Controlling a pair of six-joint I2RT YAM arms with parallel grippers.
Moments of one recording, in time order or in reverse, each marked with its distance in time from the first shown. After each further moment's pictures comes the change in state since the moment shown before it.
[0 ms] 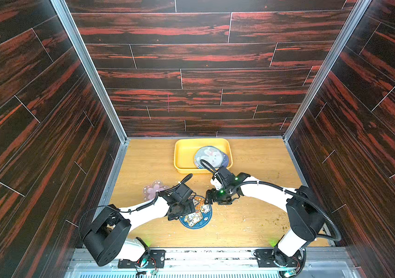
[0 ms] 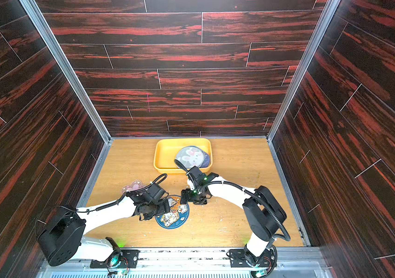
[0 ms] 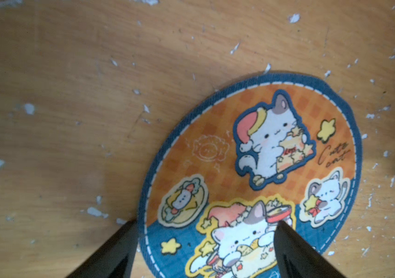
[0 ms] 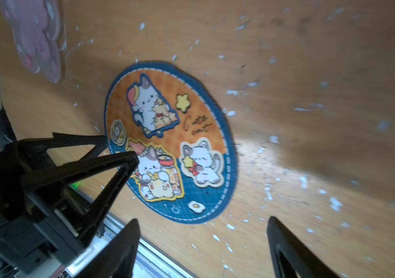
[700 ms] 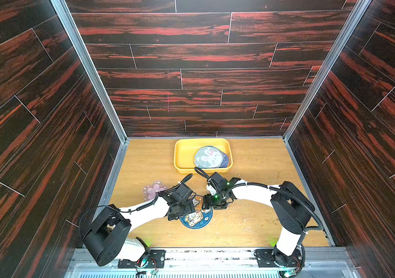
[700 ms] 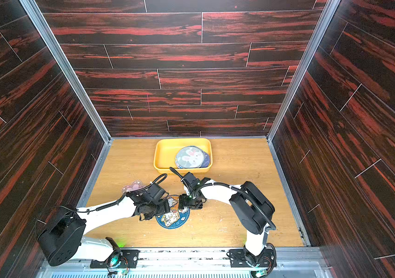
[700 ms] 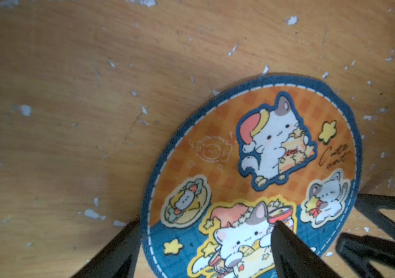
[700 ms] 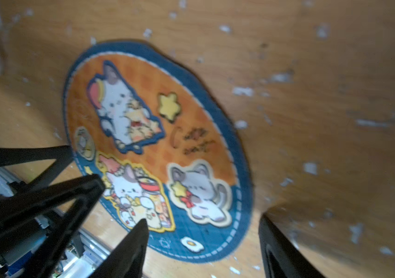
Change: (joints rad) left arm 0.000 0.000 -0.005 0.015 0.002 -0.005; right arm 0.048 0.114 -0.023 0.099 0.019 0.033
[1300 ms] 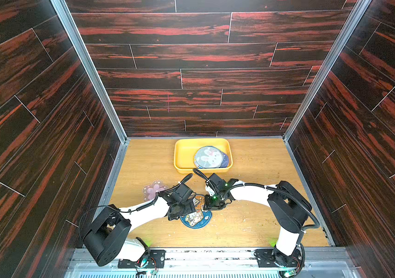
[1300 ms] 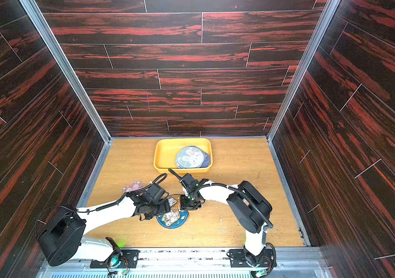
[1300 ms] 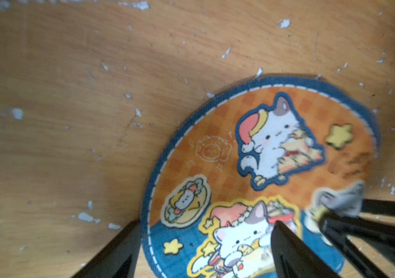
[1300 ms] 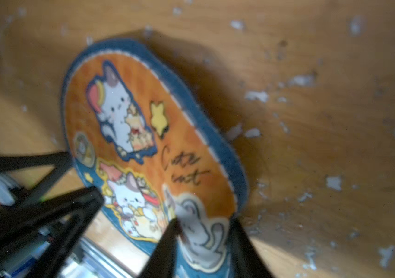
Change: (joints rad) left arm 0.000 -0.004 -0.004 0.017 0.006 0.000; right arm 0.010 0.028 -0.002 0.026 0.002 0.028
